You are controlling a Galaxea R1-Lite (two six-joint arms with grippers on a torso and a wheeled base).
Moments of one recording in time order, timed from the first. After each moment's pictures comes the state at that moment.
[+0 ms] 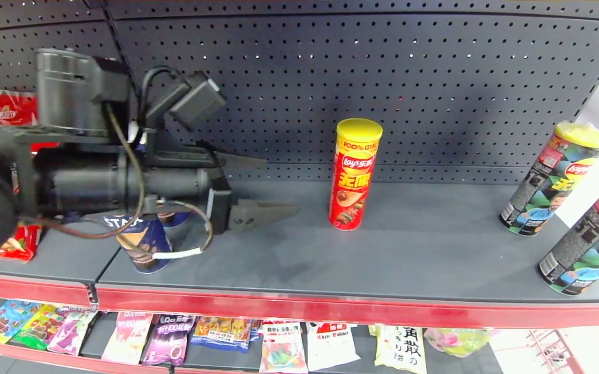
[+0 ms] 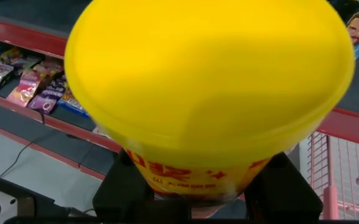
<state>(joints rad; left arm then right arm) -0.51 1.61 -1.10 -0.18 -0.56 0.24 0.06 0.13 -0.25 0.24 0.24 -0.07</state>
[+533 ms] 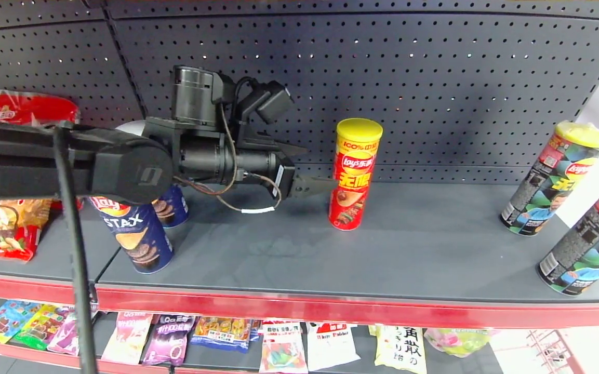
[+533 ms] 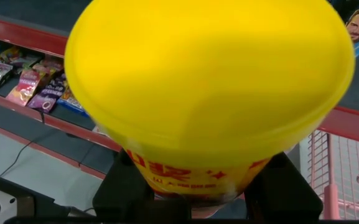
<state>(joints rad) -0.52 1.95 -1.43 -0.20 -0.58 0.25 0.06 0.13 -0.24 0.24 0.24 -0.07</state>
